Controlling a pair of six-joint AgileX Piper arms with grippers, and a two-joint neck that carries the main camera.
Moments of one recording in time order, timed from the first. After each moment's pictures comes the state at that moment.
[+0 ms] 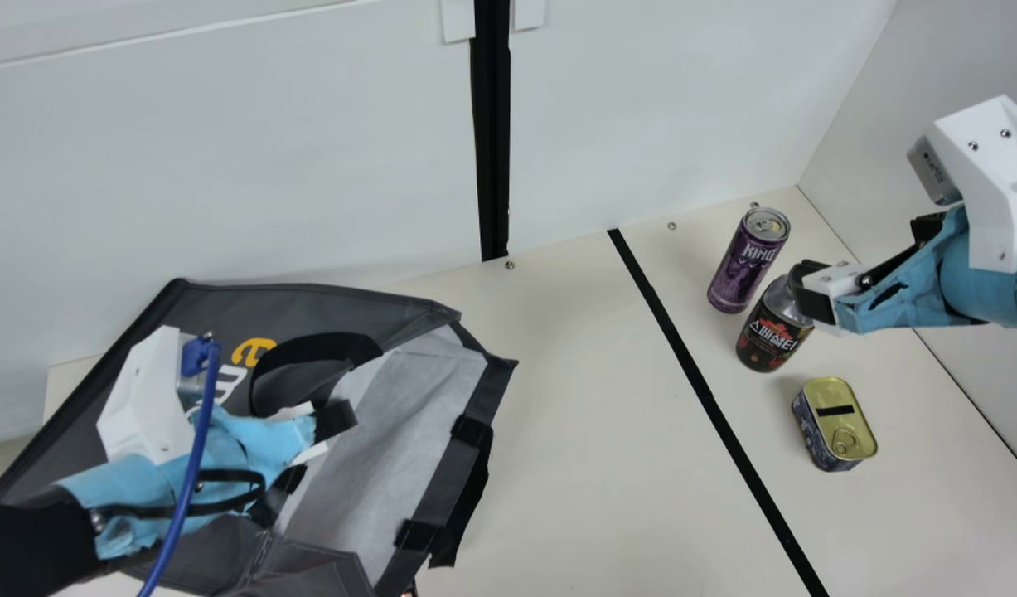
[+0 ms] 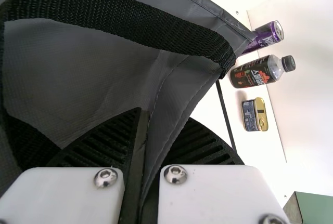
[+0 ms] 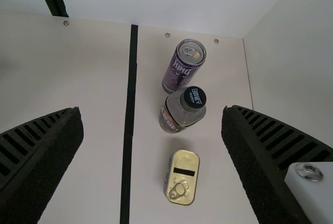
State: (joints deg) left arm -26.3 85.2 -72.2 -40.9 41.9 0.0; right arm -34.4 70.5 -90.5 17.5 69.8 -37.9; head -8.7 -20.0
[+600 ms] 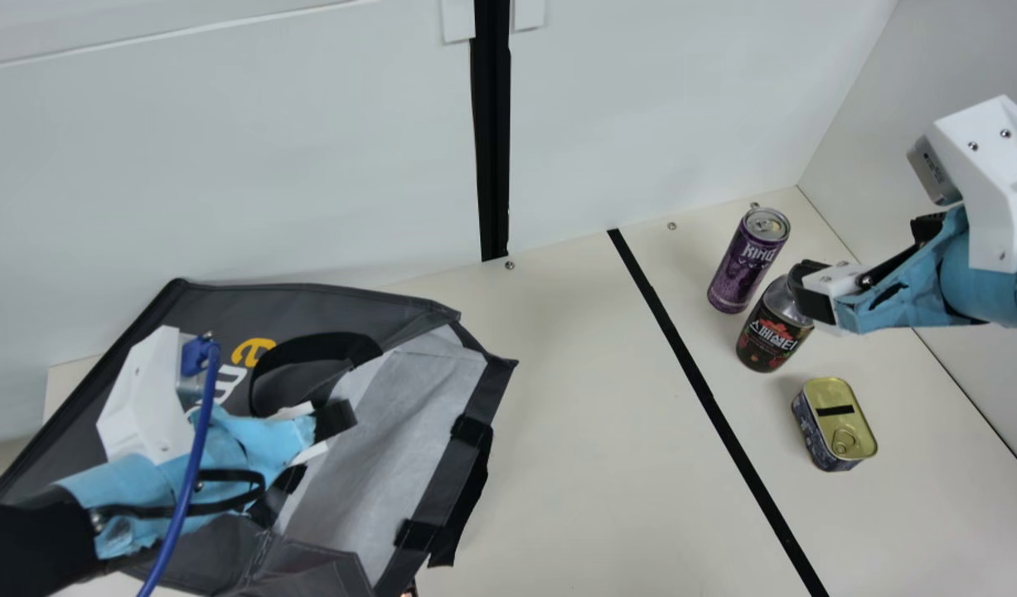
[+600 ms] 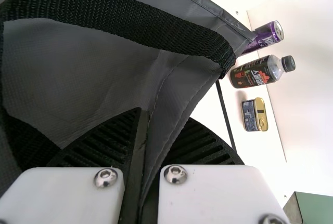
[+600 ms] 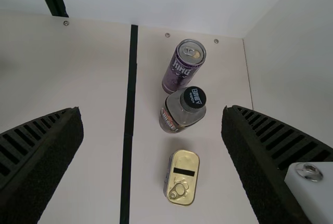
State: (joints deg) left arm -26.3 85.2 -72.2 -40.9 41.9 0.0; right arm -34.4 70.5 -90.5 17.5 69.8 -37.9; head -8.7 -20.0
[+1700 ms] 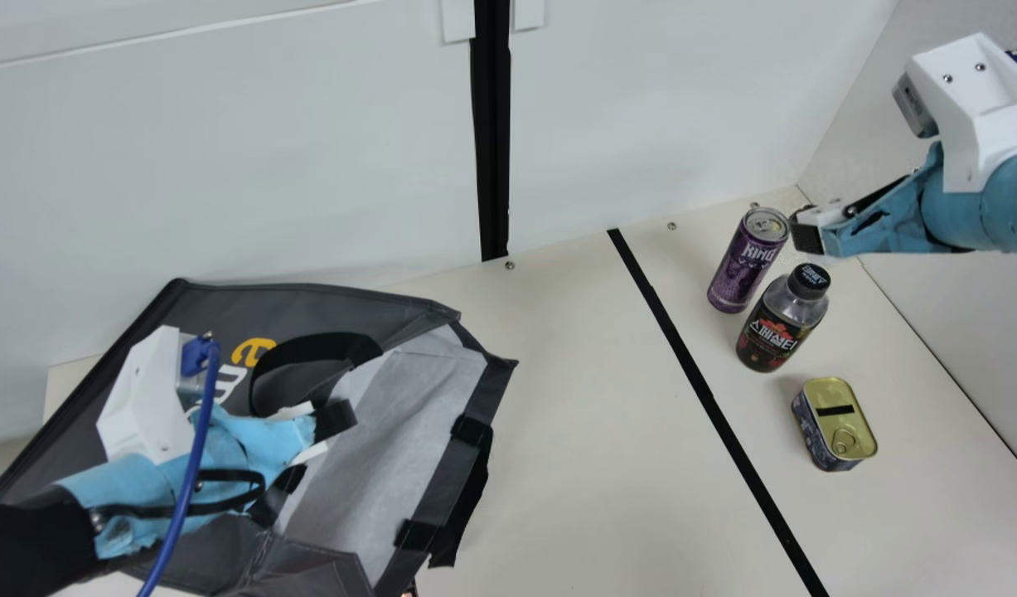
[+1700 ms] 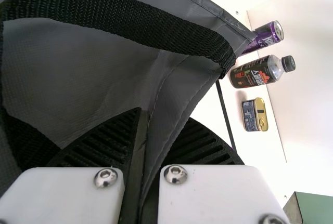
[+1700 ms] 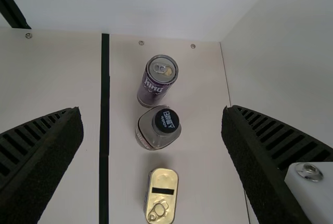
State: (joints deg) left arm -26.3 85.2 -72.2 -40.9 41.9 0.0; right arm -29.3 82.0 -101.8 8.3 68.0 -29.5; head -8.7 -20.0
